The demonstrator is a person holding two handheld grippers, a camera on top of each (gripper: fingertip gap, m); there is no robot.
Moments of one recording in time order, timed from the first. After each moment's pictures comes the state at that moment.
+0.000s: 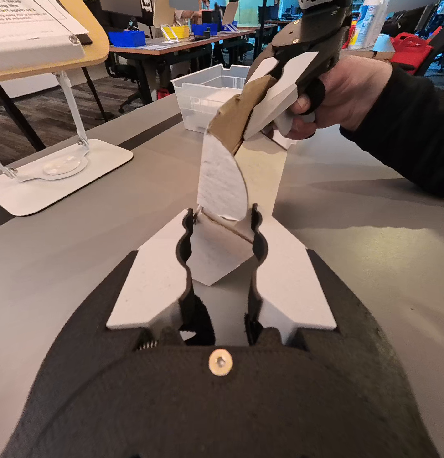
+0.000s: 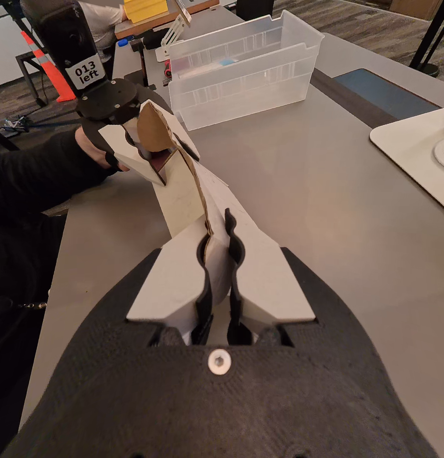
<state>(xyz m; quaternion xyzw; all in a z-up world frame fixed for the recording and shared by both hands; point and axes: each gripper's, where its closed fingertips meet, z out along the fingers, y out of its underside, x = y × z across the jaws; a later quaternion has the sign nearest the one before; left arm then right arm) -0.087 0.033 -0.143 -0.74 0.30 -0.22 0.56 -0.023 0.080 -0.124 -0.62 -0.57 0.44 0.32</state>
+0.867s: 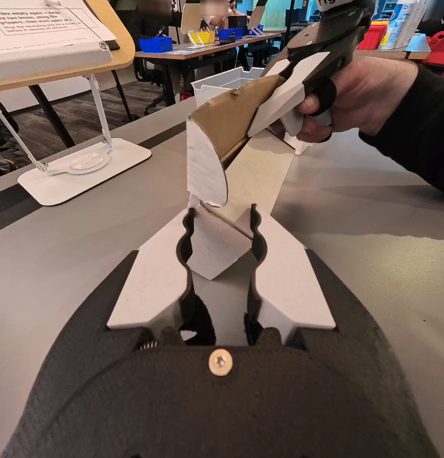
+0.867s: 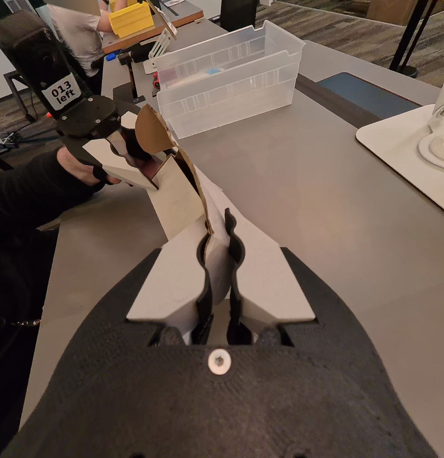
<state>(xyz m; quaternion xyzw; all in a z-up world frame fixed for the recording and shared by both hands) -0.093 0.030 -0.143 -0.74 0.27 -0.19 0.58 -0.025 0.085 -0.124 -0.64 -0.54 0.44 0.33</state>
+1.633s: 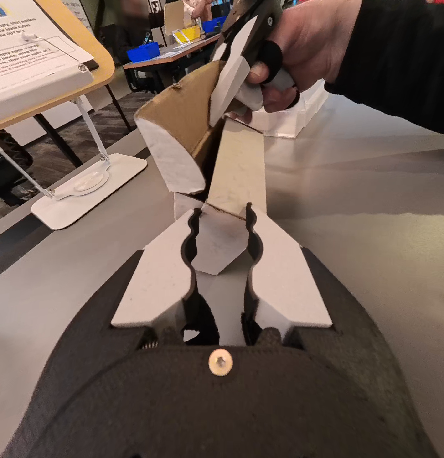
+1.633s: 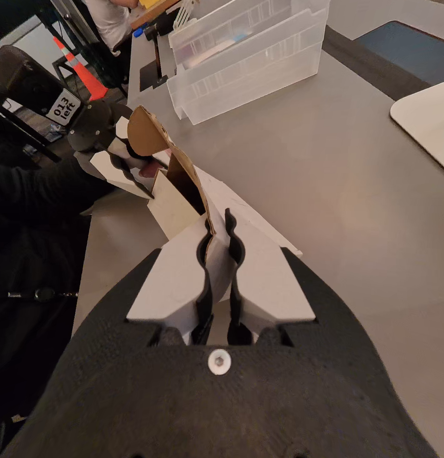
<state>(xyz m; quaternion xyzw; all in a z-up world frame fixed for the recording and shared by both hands) -0.081 0.023 -0.146 -0.72 0.34 -0.14 0.59 -0.030 0.105 -0.122 -0.64 -0.57 0.46 0.23</state>
